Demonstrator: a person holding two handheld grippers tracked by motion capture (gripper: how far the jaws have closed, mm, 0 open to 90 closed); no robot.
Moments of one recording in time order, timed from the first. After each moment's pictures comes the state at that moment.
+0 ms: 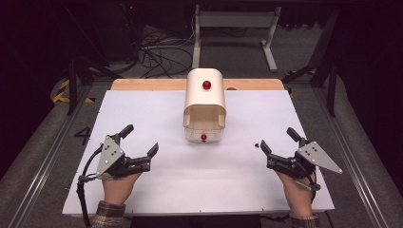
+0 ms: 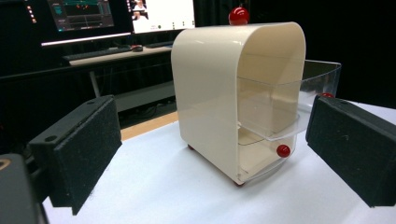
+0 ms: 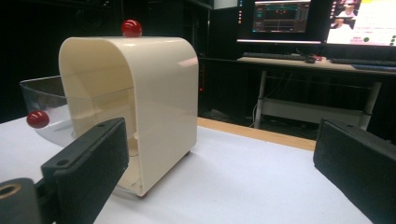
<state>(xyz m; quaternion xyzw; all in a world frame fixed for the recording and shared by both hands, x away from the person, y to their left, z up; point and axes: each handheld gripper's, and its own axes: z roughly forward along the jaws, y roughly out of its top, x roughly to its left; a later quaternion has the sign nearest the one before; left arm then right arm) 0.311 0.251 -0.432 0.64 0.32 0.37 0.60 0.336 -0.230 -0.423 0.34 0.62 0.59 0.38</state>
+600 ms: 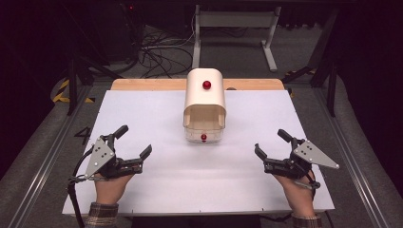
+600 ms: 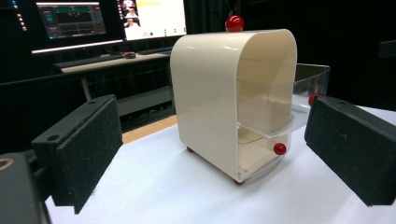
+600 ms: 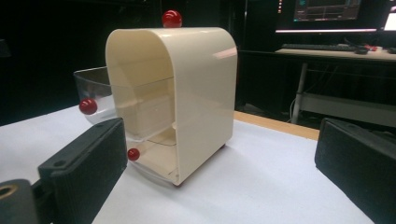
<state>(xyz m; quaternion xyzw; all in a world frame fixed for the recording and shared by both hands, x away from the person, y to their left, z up) 0.308 0.269 -0.432 0.64 0.29 0.36 0.61 0.339 -0.226 -0.426 0.31 0.66 0.61 0.31</state>
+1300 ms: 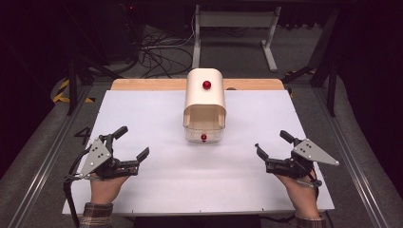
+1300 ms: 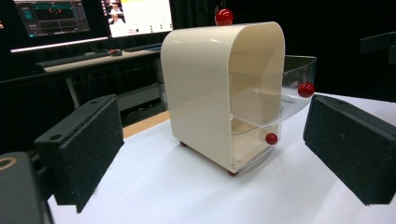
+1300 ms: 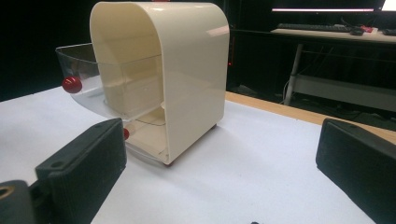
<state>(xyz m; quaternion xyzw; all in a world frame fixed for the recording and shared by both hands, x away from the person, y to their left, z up) 0.309 0.277 -0.434 0.66 0.28 0.34 0.61 0.341 -0.231 -0.425 0.33 0.68 0.57 0.31</state>
